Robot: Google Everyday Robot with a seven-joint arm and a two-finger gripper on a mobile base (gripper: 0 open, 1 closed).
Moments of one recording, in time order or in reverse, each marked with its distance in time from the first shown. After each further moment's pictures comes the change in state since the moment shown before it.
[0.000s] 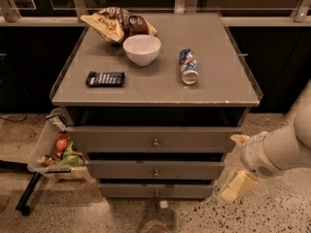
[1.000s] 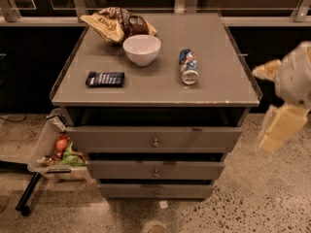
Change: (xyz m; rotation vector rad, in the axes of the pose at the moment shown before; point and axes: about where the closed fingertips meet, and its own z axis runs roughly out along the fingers) arm -0.098 -0.028 -0.178 0.091 0.137 -0.242
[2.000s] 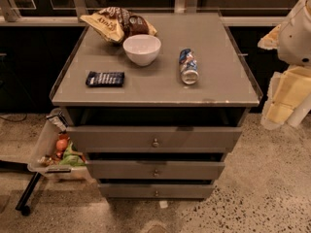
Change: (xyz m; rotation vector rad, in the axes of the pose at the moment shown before) arm -0.020 -0.023 -0.043 0.018 0.141 -0.014
